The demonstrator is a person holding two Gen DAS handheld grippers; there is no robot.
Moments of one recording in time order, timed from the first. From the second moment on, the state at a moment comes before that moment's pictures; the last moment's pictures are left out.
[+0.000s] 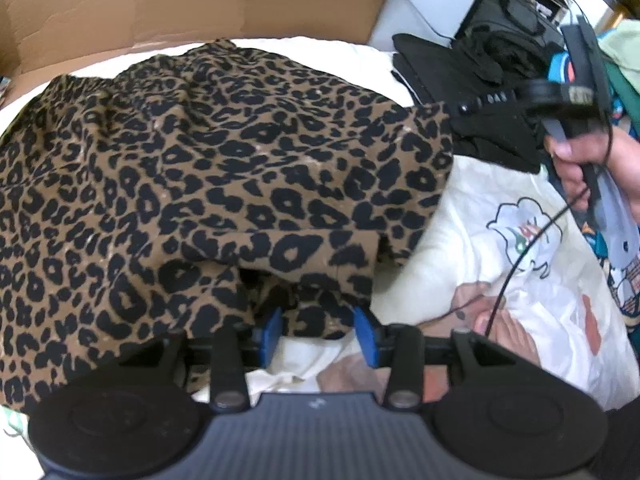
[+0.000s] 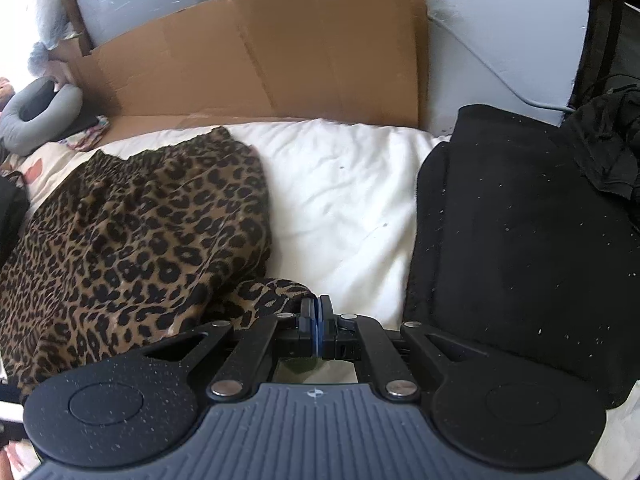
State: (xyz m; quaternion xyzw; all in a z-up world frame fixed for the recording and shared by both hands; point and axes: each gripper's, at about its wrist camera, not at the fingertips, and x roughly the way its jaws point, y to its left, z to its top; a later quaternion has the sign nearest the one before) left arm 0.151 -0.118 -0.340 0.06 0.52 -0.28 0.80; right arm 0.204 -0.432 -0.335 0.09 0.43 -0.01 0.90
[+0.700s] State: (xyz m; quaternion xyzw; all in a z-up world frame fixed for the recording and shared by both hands) left arm 0.152 -0.111 -0.338 0.09 0.53 -0.23 0.81; right arm 0.215 -0.443 -0.346 0.08 0.44 -0.02 0.89
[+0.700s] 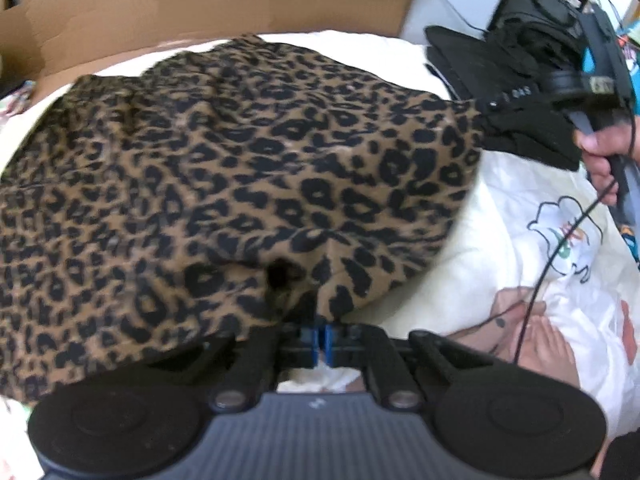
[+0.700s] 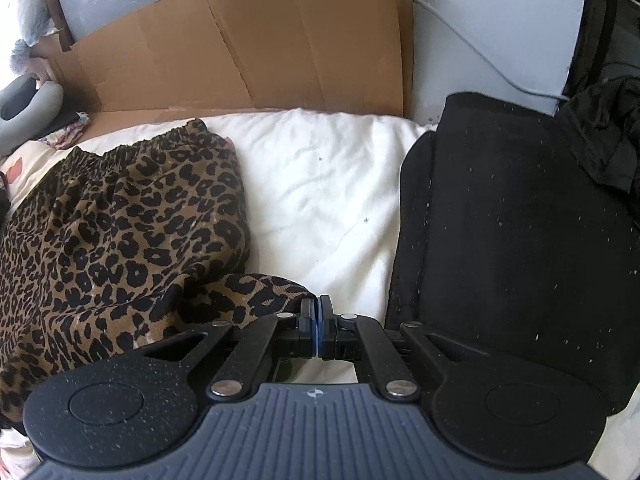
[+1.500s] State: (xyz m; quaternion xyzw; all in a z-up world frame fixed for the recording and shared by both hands) left arm 0.152 -0.087 -0.318 0.09 0.54 -0.24 0.80; right arm 0.199 -0.454 -0.312 0.04 0.43 -0.06 0.90
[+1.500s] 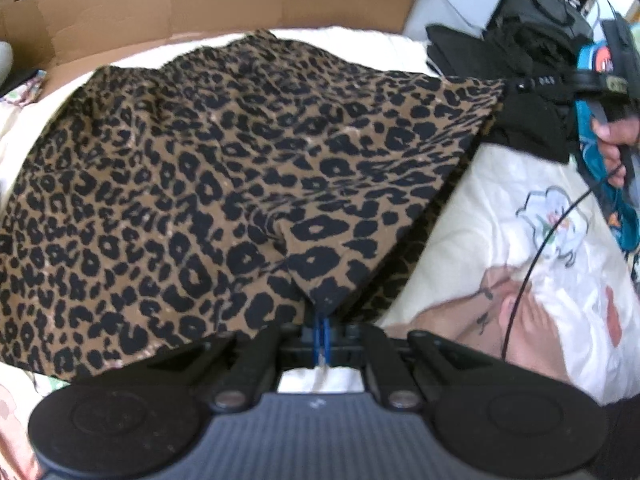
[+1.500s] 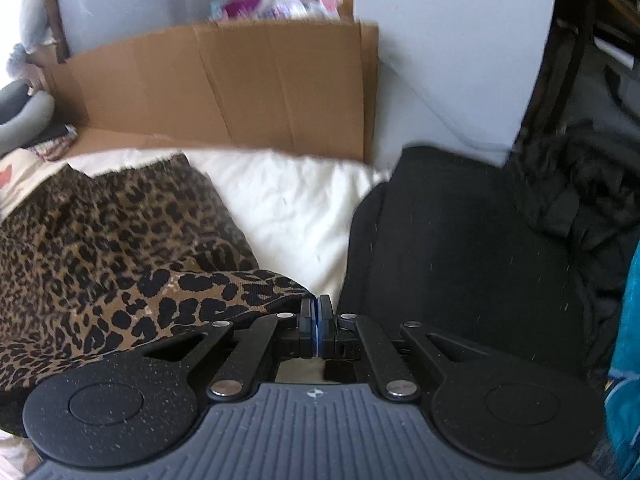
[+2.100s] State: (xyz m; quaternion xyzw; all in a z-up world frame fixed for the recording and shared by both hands) left arm 0.159 -0.090 -0.336 0.11 0.56 -0.24 0.78; right arm 0.176 -0.491 -0.340 0.15 0.45 -0.03 0.88
